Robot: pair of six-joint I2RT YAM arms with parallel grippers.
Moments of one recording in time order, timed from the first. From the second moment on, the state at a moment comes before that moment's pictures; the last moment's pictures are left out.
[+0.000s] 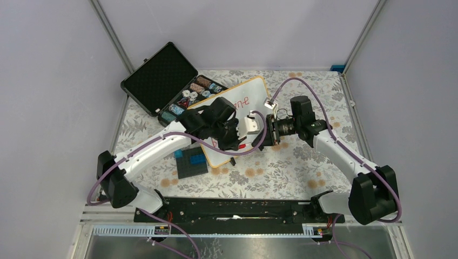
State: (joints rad) left arm -0.88 1.44 1.37 -0.83 0.37 0.41; right arm 0.37 1.29 0.90 -0.31 -1.14 0.14
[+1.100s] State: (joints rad) left arm -0.44 1.41 1.58 -0.79 0.73 0.20; right arm 0.30 1.32 0.81 0.45 -1.19 0.79
